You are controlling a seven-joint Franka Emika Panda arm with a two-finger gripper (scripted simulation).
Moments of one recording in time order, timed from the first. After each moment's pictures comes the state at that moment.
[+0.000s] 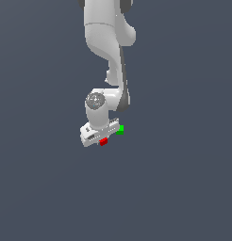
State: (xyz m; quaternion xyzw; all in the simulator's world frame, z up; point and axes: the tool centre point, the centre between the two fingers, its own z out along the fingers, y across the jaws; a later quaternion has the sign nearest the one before) arm -0.025 -0.073 0.026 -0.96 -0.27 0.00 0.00
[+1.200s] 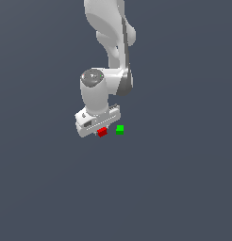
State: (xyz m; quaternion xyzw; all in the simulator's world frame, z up) arm -0.026 -0.071 0.117 -0.96 -0.28 0.00 0.00
